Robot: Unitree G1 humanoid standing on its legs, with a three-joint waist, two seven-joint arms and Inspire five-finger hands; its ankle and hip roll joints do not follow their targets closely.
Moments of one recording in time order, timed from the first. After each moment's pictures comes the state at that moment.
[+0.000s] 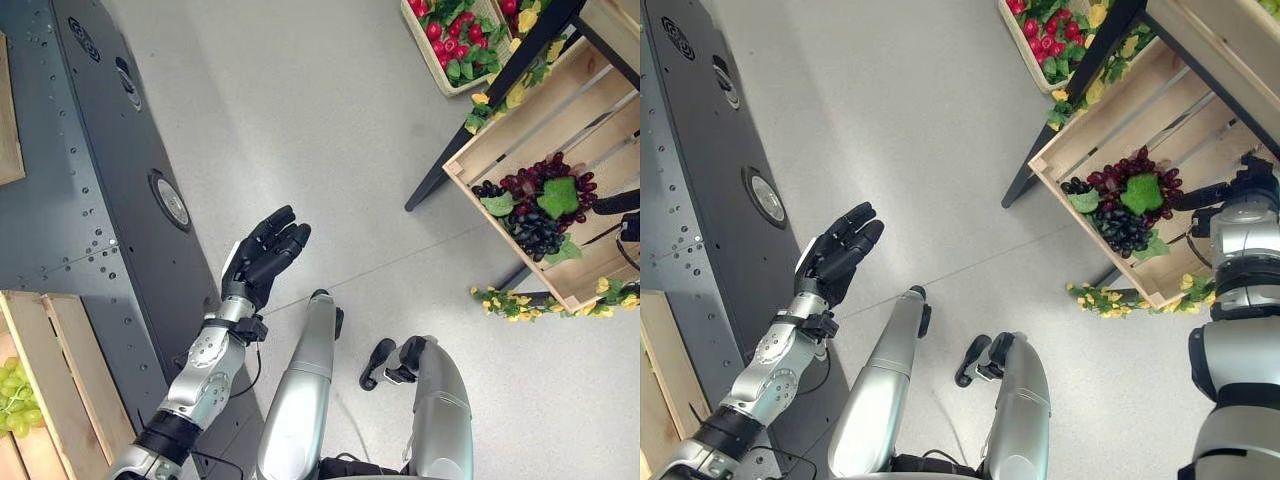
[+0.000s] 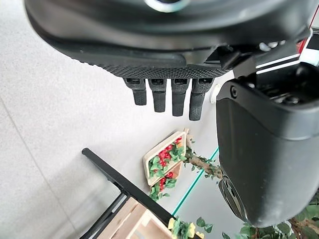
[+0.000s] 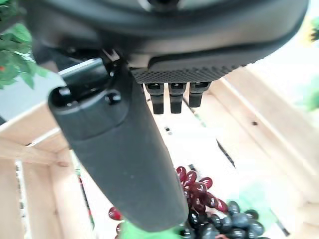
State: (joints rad) left arm -0.17 0.54 -0.35 0.16 -0.82 -0.27 0.07; right arm -1.04 -0.94 0.29 1.13 0.32 0.33 -0.23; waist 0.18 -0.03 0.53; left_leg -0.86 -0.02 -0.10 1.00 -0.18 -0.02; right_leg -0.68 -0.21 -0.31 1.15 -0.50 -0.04
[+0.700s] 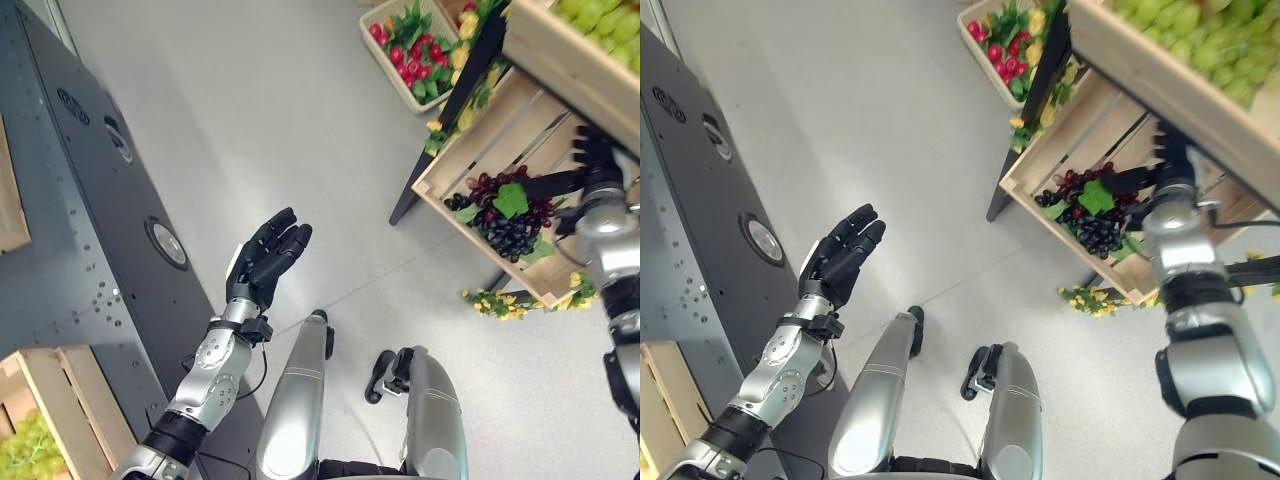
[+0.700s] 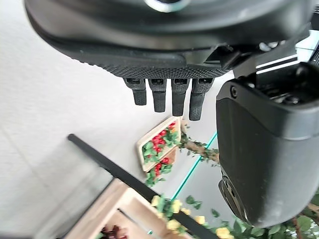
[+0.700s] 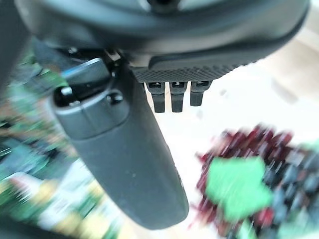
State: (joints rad) left arm -0.17 0.48 -0.35 0.17 -0.82 -0.28 0.12; right arm -0.79 -0.77 0.29 0.70 0.36 0.11 -0.26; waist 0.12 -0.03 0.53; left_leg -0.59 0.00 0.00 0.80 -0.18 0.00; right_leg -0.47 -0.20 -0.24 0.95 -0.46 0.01
